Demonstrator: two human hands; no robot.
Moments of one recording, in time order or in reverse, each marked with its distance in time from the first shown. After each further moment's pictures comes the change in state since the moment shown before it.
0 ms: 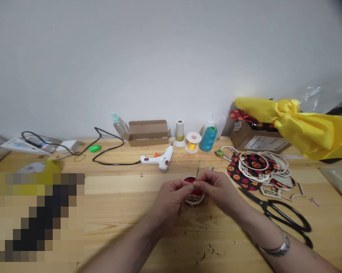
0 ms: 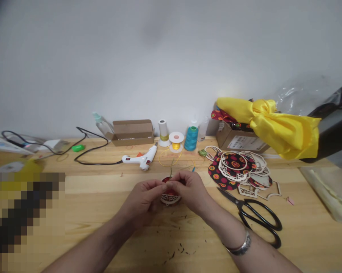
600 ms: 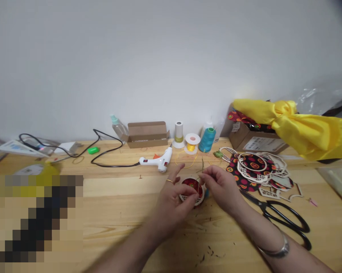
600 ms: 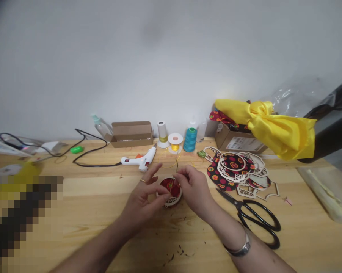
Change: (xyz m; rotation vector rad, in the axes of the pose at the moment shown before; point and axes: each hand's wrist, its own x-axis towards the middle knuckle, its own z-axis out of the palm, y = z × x) left_hand -0.004 -0.003 -0.010 0.763 0.031 0.658; right_hand 0.002 0.006 -0.009 -0.284 0.215 -0.186
